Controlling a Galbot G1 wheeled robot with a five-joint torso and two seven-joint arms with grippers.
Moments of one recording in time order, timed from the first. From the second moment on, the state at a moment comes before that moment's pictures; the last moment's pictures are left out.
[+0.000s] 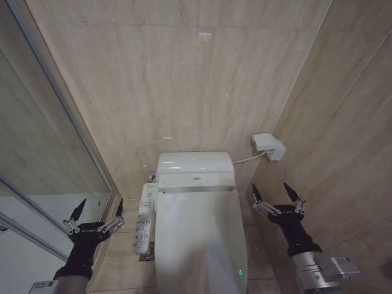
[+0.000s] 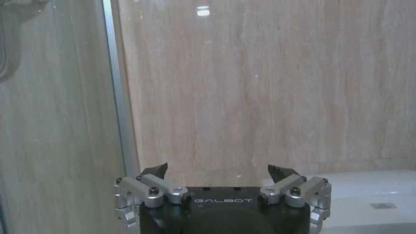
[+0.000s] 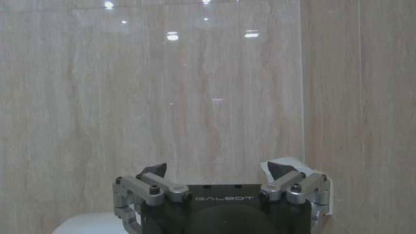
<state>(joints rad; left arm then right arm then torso) 1.85 -1.37 -0.69 -2.50 -0.16 0.07 -0.11 -1.75 1.40 0.67 2.46 0.27 -0.03 0.02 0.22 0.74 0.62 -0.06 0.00</state>
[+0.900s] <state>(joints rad) 1.85 -1.37 -0.69 -2.50 -0.15 0.07 -0.11 -1.75 1.40 0.67 2.46 0.27 -0.03 0.02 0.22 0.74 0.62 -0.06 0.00</state>
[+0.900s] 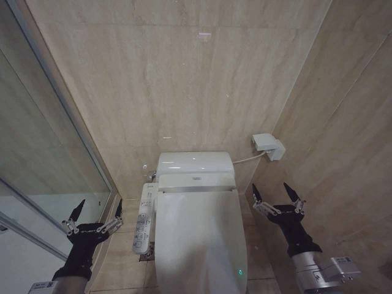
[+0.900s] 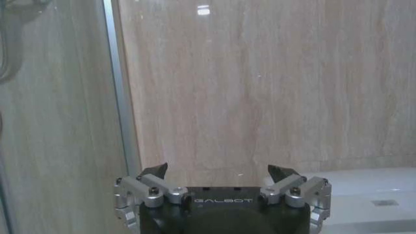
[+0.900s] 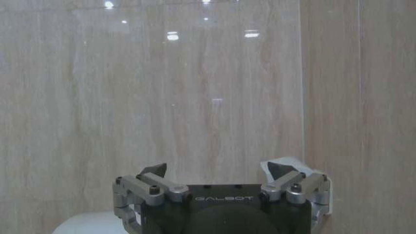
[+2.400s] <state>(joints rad) 1.85 -1.37 -0.69 -2.50 -0.15 0.07 -0.11 -1.75 1.40 0.67 2.46 0.27 -0.03 0.02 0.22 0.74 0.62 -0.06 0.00</state>
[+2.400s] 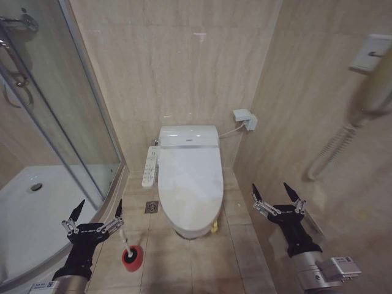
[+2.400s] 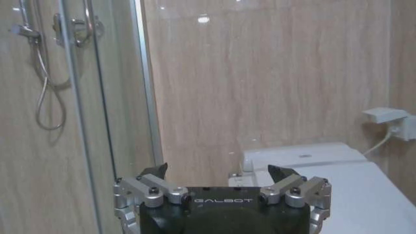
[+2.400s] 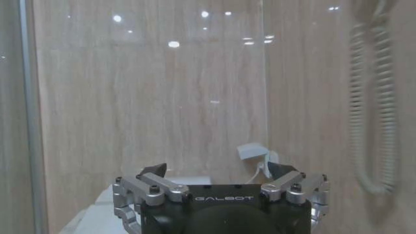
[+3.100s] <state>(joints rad) 1.85 -1.37 -0.69 -2.50 -0.15 0.07 -0.11 -1.75 1.40 0.67 2.46 0.27 -0.03 0.02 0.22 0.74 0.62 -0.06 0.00</state>
